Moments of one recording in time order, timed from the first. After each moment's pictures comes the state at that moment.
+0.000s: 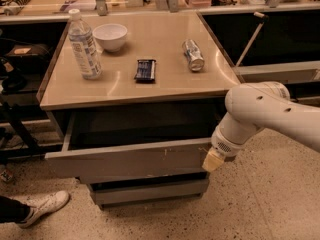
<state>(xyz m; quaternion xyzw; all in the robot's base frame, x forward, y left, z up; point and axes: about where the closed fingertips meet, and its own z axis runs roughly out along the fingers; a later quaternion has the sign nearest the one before) 0.490 -0.170 0.655 -0.46 0.88 0.06 0.08</state>
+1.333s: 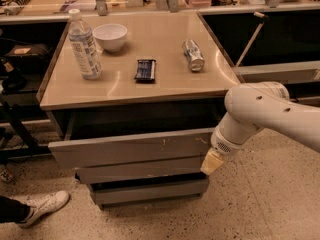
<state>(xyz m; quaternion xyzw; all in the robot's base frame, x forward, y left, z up) 0.490 -0.170 0.655 -0.46 0.88 0.06 0.08</state>
